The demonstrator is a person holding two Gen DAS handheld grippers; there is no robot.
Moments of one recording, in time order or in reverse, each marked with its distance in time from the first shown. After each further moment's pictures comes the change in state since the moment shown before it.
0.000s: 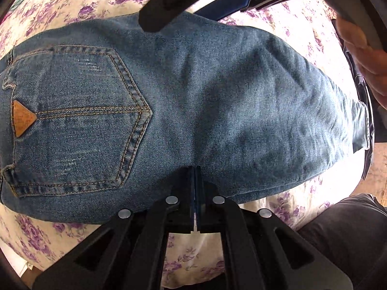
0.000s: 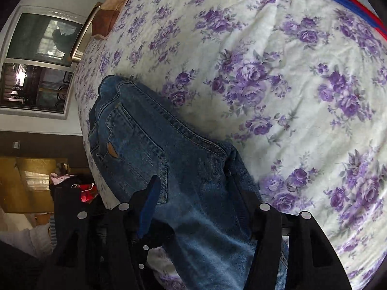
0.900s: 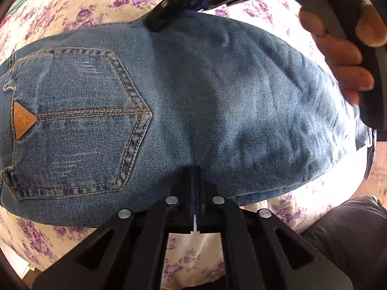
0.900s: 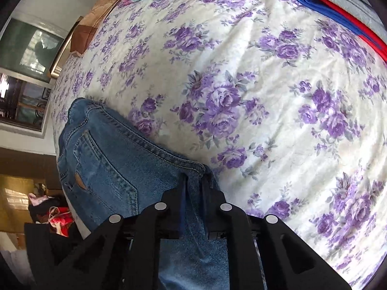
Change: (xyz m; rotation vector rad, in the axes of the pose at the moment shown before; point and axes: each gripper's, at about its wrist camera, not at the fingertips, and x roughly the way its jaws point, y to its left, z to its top) left arm -0.006 0.023 -0.012 0.002 -0.002 0.001; right arm 0.000 -0.014 0.010 0.071 -0.153 -0.136
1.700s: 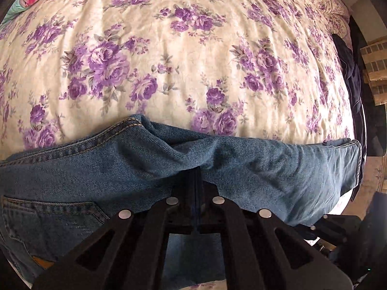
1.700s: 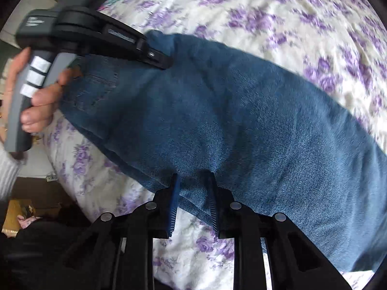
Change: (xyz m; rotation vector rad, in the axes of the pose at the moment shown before) left arm -0.001 -0.001 0.114 0.040 0.000 -0.050; right arm -0.027 -0.002 -0.221 0.175 -0.123 -0.184
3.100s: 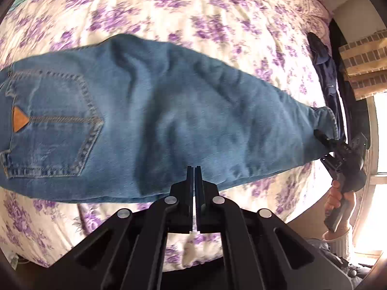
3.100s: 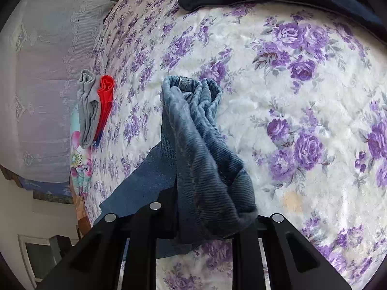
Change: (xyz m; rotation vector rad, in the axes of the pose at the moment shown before) left arm -0.033 -0.066 -0.106 -0.049 -0.069 -0.097; right arm -0.087 -0.237 -0.147 0.949 -0.508 0.215
